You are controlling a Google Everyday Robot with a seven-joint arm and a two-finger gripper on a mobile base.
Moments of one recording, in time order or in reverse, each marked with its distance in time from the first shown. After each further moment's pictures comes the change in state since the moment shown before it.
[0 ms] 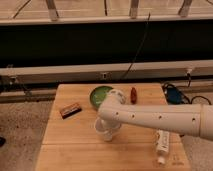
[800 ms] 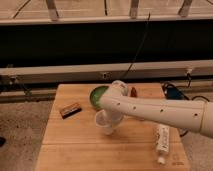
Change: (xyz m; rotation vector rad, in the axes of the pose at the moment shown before) arm 0.025 -0.008 -0.024 0.002 -0.003 -0.017
